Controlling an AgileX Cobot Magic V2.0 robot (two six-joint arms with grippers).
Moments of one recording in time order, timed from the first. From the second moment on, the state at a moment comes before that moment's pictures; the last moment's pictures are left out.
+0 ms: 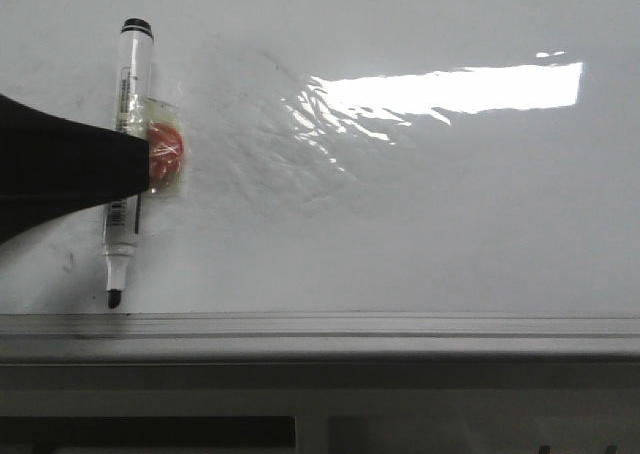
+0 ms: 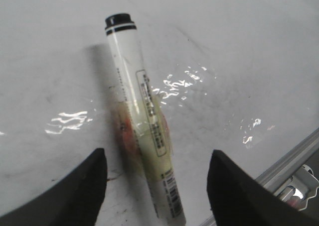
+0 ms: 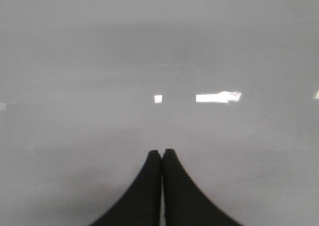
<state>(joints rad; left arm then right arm) -0.85 1.05 -0.24 -0.17 -0.51 -0.12 -0.05 0.31 -0.26 0.01 0.42 0.02</state>
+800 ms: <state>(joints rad) -0.85 1.14 -0.24 -0.13 -0.54 -0.12 0.22 0.35 -0.28 0.04 0.45 0.02</state>
